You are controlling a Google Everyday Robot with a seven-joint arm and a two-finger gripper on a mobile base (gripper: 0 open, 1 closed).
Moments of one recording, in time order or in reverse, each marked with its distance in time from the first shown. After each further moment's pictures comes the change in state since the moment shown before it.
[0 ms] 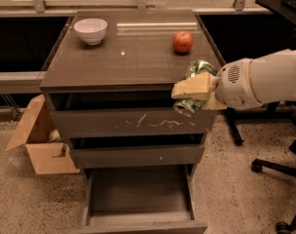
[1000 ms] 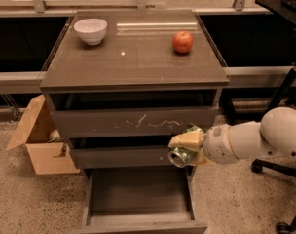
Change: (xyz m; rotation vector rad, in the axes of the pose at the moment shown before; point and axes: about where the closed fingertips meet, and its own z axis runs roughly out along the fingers) arm -0.099 0.119 0.099 0.026 -0.179 0.460
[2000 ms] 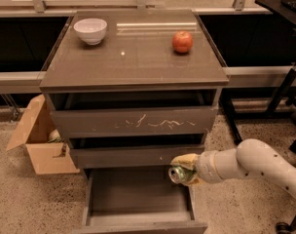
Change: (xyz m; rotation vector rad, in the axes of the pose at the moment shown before) arm 0.031 0.127 0.092 -0.083 0.020 0.381
